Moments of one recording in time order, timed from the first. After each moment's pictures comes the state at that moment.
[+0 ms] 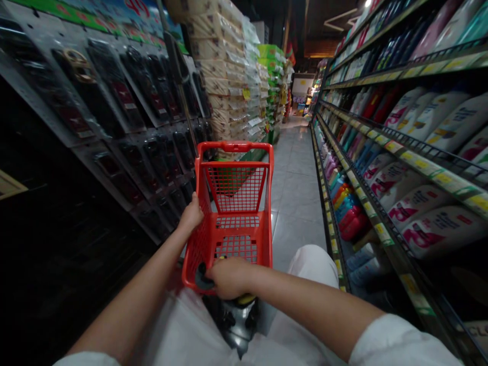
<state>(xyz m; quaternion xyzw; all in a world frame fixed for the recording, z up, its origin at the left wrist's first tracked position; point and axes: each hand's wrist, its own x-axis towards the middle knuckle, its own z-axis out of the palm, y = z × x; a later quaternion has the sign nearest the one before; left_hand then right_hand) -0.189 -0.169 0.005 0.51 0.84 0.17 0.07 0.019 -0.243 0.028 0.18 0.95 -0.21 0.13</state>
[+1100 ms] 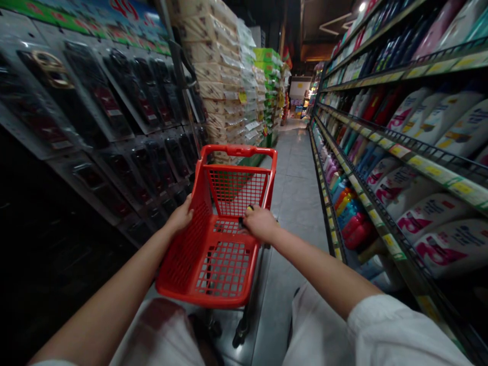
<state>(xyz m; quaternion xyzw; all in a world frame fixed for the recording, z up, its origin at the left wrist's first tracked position) -0.244 -0.120 0.000 0.58 0.79 0.19 0.07 0.055 -0.089 0.021 0.29 0.96 0.03 -0.02</state>
